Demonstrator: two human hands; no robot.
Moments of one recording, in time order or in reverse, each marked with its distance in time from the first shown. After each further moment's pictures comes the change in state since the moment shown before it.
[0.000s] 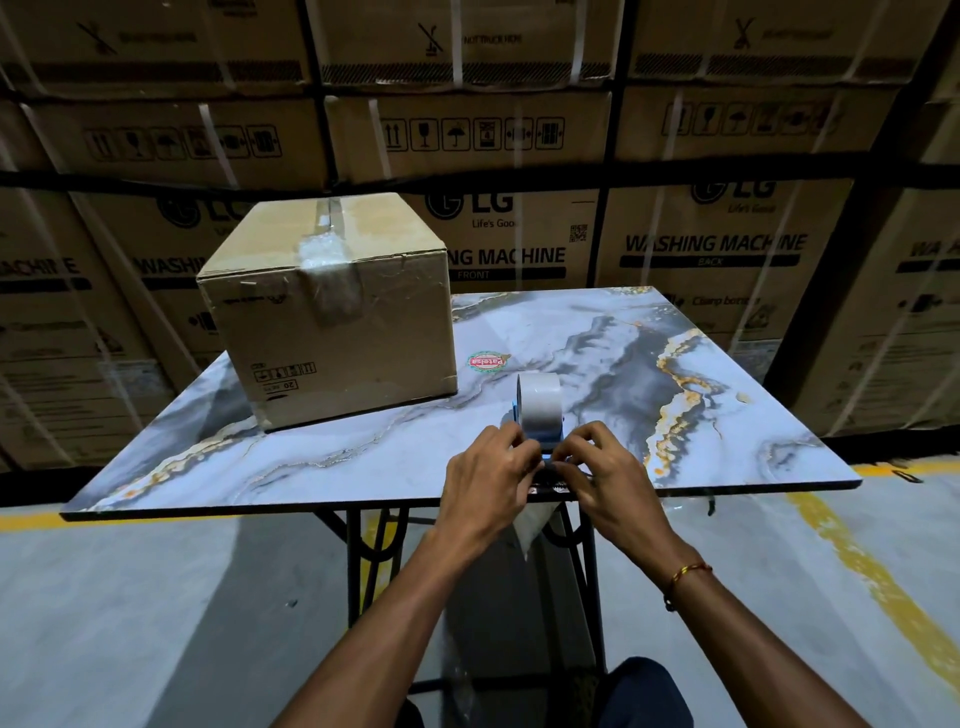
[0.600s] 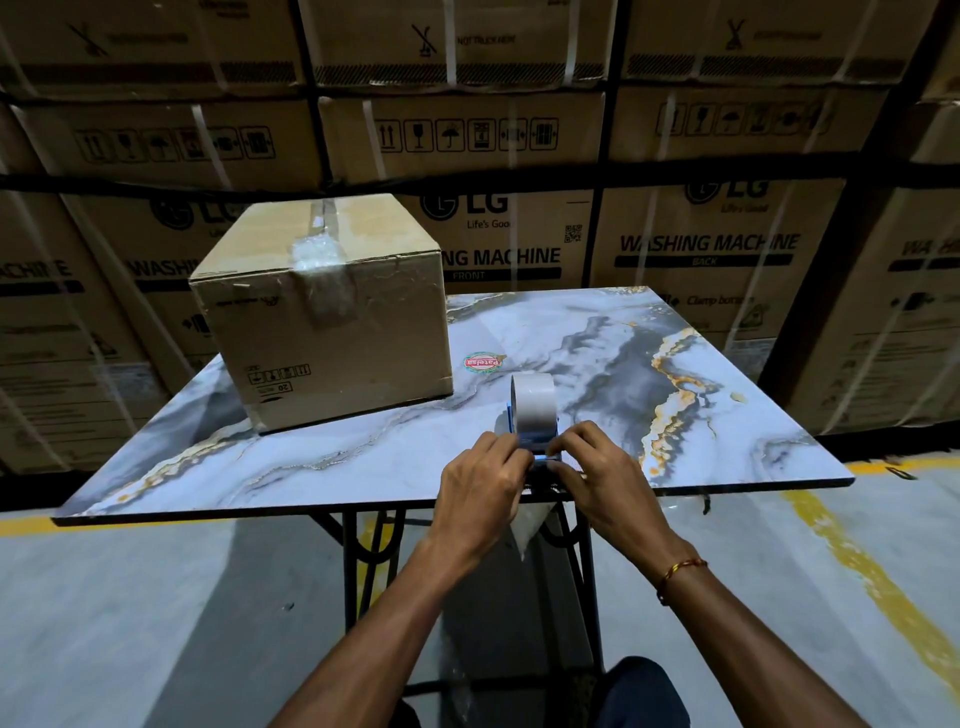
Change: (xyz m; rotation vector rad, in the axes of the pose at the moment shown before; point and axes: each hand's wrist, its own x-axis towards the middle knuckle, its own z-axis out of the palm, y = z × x) left_hand -0.008 0.002 -0.001 0.091 0.042 0.095; right_hand 0.003 0.000 -0.002 -0.086 -0.003 -0.056
